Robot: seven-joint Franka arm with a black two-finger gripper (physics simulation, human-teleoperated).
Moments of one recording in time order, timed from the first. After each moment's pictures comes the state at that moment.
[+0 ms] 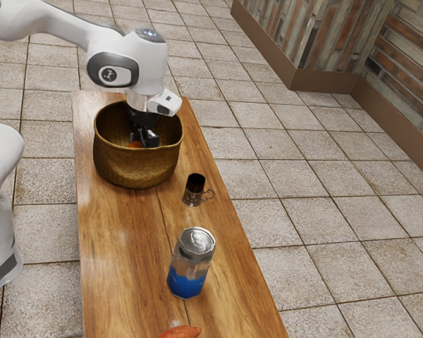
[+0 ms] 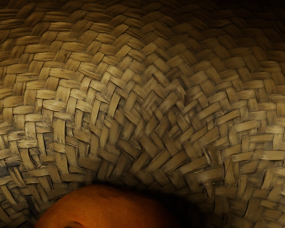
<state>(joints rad) -0.40 -0.70 0.63 -2.59 0.41 2.02 -0.30</state>
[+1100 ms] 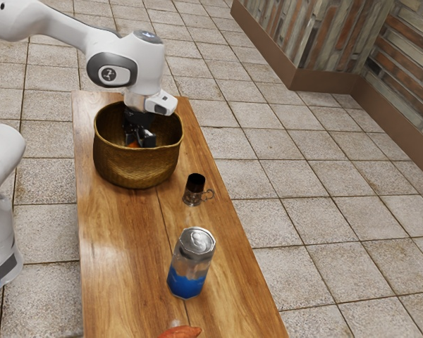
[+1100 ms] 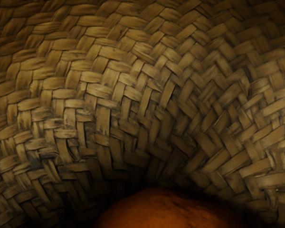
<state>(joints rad) -0.43 -0.70 0.72 -2.59 0.43 2.01 -0.31</state>
